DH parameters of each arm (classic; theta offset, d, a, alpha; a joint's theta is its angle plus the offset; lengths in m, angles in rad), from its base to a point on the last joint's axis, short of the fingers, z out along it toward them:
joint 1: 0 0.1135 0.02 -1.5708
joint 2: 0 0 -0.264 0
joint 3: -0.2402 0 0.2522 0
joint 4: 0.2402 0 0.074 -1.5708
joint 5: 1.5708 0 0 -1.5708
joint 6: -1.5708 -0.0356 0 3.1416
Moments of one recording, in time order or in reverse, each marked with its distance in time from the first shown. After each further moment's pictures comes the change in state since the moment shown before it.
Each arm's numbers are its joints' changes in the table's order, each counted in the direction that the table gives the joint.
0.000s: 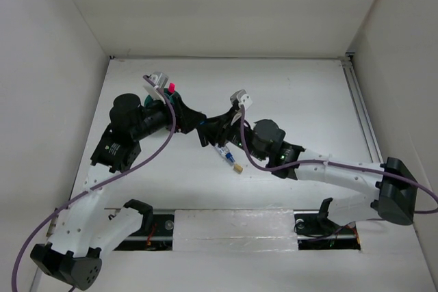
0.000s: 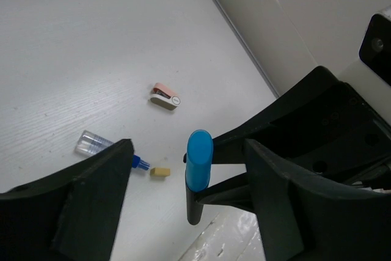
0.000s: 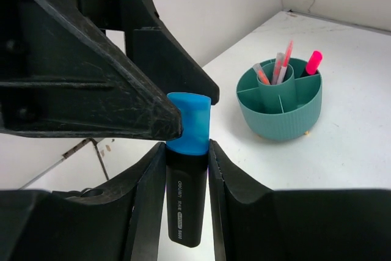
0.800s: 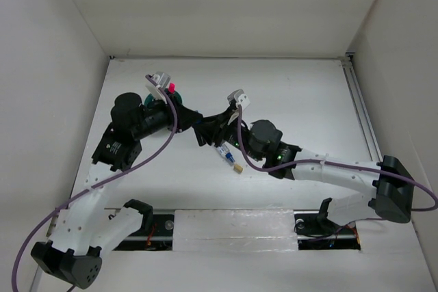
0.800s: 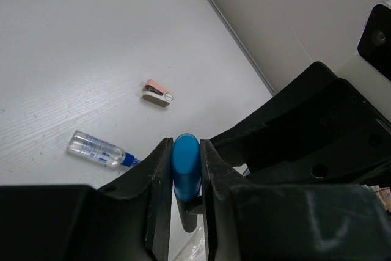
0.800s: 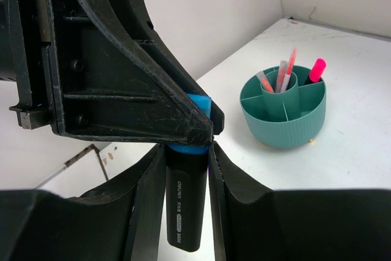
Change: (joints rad) left arm -0.001 0.012 0.000 -0.011 0.045 0.000; right arm 0.024 0.029 -0.029 -0.022 0.035 0.000
